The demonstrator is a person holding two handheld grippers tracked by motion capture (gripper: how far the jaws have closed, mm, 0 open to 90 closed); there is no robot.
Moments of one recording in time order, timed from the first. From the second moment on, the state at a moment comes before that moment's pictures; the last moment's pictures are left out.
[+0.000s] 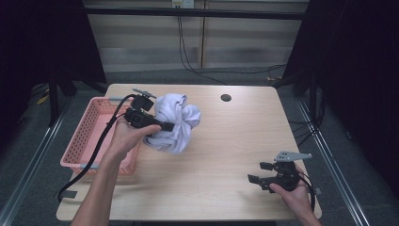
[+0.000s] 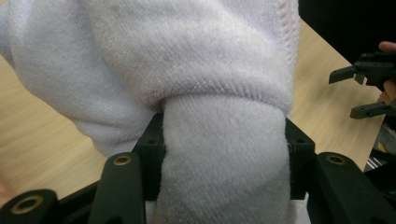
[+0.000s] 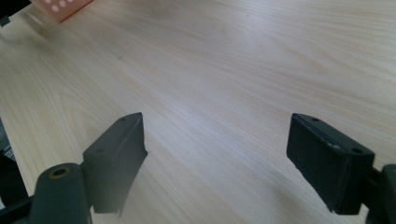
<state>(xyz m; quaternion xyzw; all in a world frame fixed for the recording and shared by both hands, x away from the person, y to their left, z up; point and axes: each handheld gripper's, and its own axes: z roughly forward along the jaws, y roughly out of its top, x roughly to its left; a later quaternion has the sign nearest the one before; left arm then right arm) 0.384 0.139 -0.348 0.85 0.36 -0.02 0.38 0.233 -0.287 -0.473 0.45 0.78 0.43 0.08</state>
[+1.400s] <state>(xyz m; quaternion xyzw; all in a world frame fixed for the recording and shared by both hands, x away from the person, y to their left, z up) 0.361 0.083 -0.452 0.85 0.31 -0.07 0.42 0.233 -0.279 -0.476 0.44 0.79 0.43 0.07</state>
